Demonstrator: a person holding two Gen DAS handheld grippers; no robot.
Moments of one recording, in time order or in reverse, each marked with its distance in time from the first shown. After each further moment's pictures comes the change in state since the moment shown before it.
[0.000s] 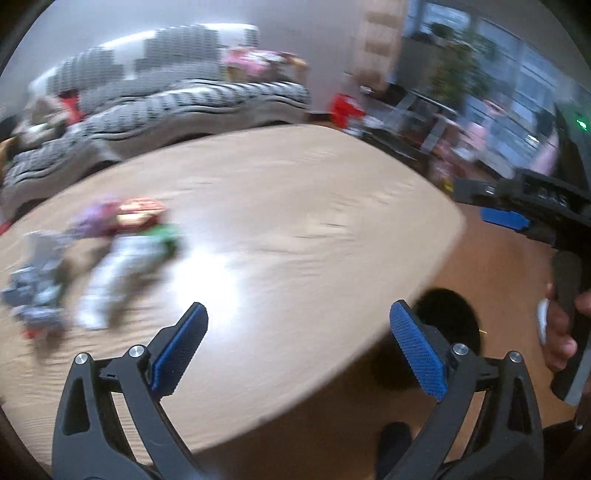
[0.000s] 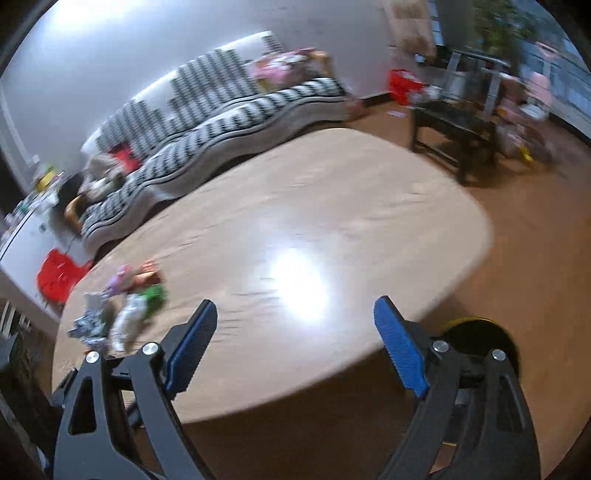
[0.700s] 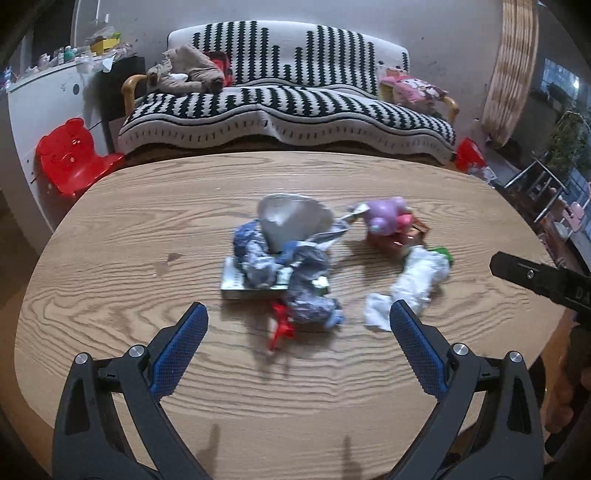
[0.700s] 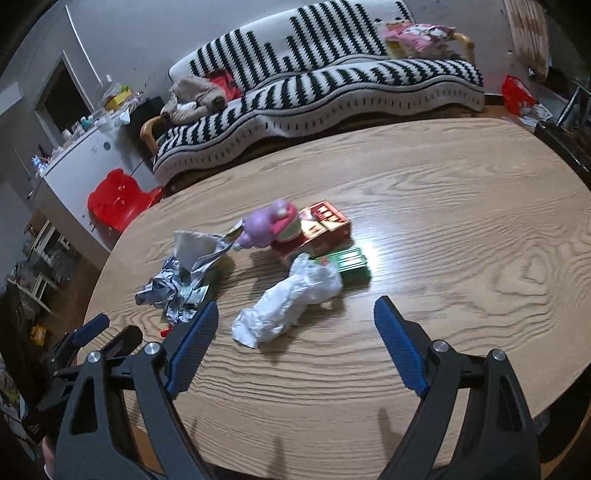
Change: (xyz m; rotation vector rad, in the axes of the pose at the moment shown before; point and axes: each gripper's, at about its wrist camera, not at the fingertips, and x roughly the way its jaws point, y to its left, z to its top) left arm -0.064 0.236 -0.020 -0.301 -0.026 0.314; right arm 0.112 0.254 -0.035 -0.238 0.157 0.223
